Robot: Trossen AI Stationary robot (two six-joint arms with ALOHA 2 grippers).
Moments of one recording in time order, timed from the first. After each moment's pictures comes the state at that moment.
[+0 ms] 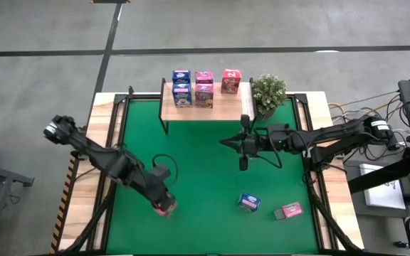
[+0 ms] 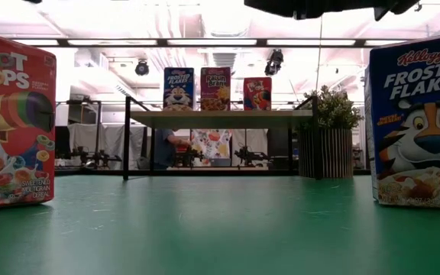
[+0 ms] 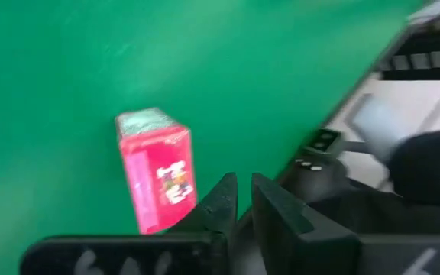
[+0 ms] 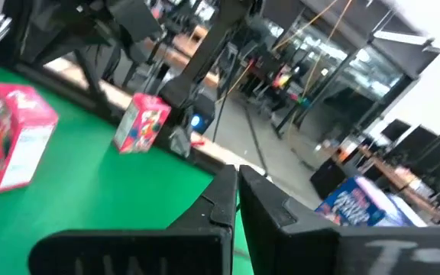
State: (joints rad) left arm -0.53 1.42 1.34 -0.97 -0.04 -1.43; right arm 0.03 1.24 0.76 0.47 0.07 -0.57
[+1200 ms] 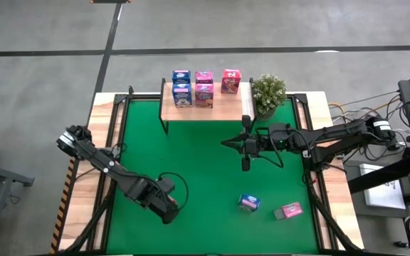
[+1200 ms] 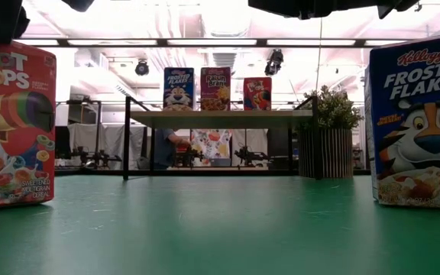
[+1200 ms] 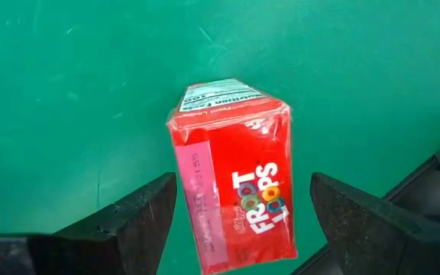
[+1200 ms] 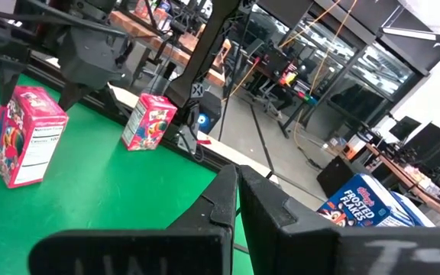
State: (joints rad) left arm -0.59 1.64 1.33 -1.06 -0.04 -1.44; right arm 0.03 1.22 0.76 0.42 0.05 -0.56
